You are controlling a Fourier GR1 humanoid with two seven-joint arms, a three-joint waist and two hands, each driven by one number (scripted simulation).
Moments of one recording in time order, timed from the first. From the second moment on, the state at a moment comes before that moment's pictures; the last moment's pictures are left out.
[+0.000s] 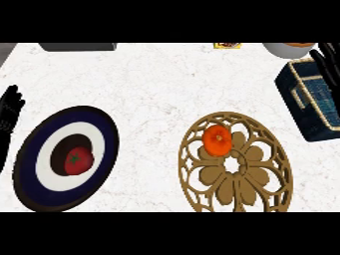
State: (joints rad) left arm -0.05 0.61 -0.11 -1.54 0.24 0.26 -0.10; right arm -0.31 -0.47 -0.04 -1.65 -0.38 0.09 -0.07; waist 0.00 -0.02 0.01
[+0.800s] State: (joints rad) left arm -0.04 0.34 -0.21 -1.64 0.28 0.34 -0.06; right arm -0.19 -0.26 0.43 -1.88 0.09 -0.10 0.09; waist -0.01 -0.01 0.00
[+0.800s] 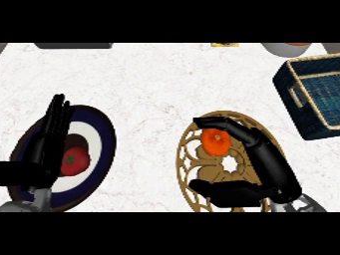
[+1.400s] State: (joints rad) left arm -0.01 0.32 -0.22 -1.66 0.27 0.36 -0.05; right arm -0.33 -0.55 0.39 -2.05 0.47 0.07 0.74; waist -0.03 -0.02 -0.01
